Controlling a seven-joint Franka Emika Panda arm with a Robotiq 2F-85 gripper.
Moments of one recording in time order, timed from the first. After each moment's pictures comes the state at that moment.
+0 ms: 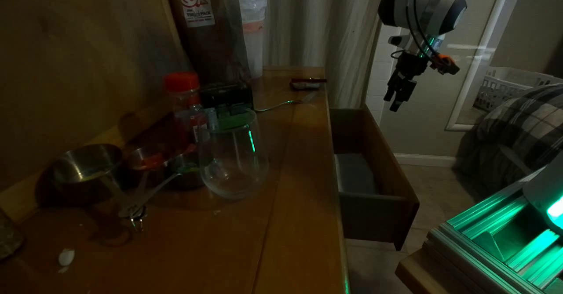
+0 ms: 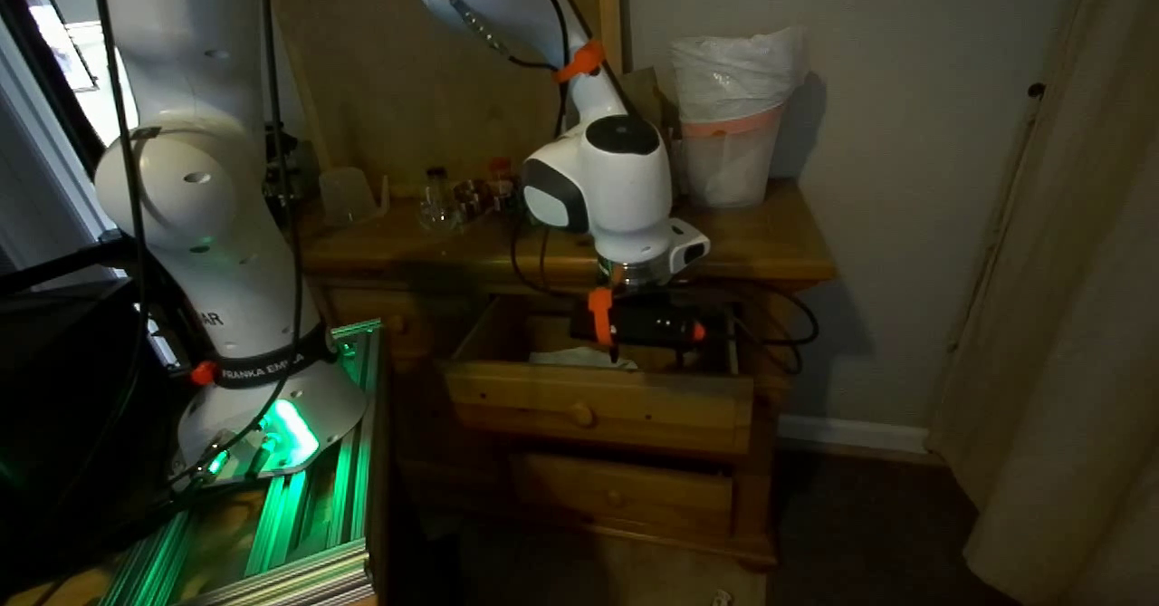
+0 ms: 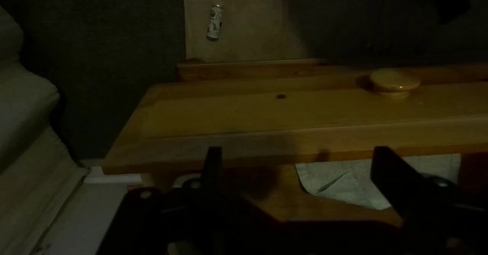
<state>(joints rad) 0.13 0.33 -0.30 -2.49 0.97 2.77 -2.01</state>
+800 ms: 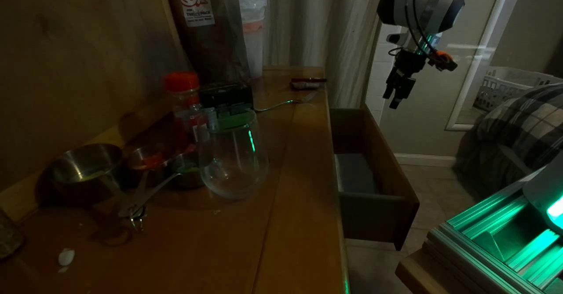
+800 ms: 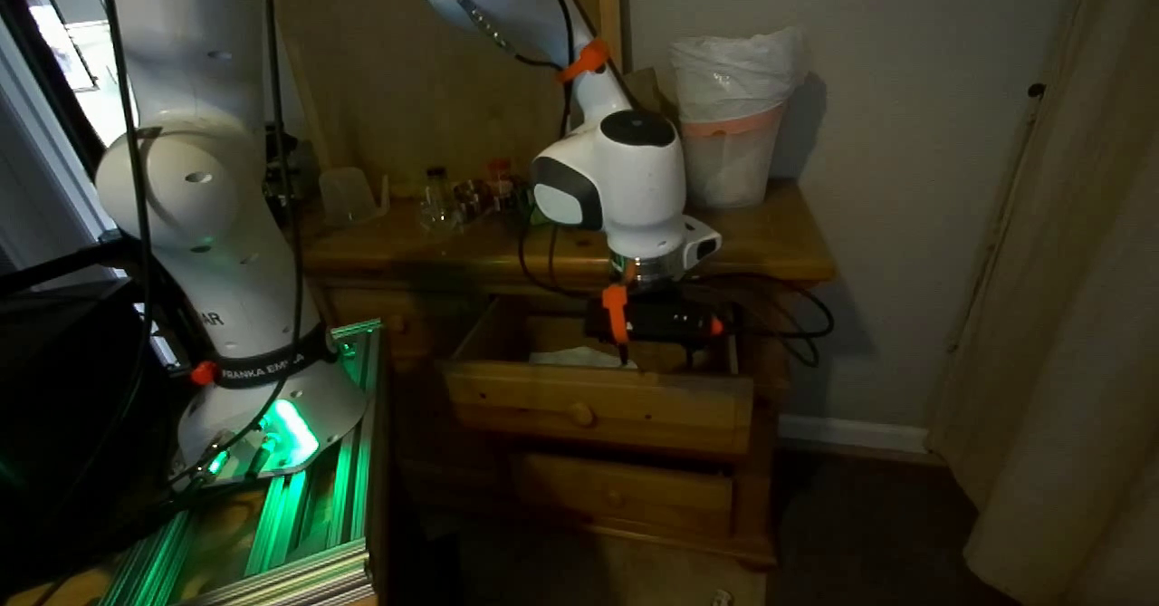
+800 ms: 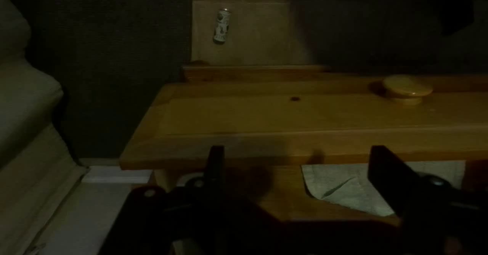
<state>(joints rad) 0.14 0.34 -0.32 -2.46 0.89 2.75 -1.98</state>
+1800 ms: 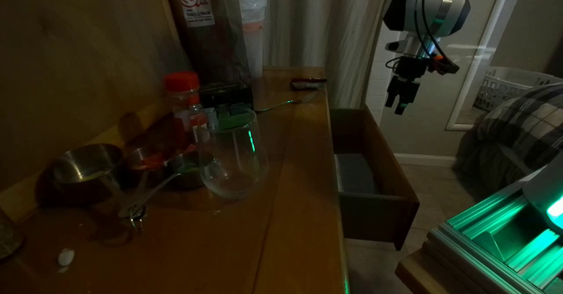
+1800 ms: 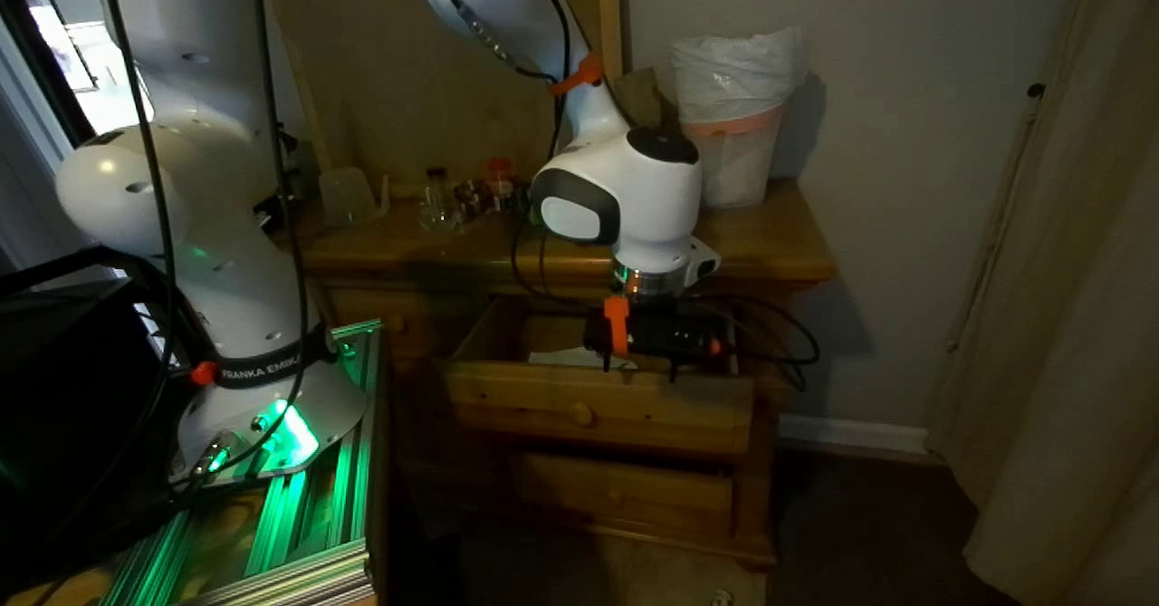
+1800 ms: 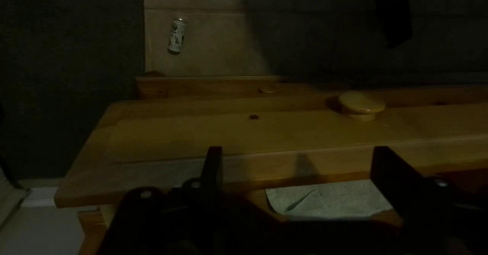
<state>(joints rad) -0.18 0.35 -0.06 -2.45 0.58 2.69 -1.78</state>
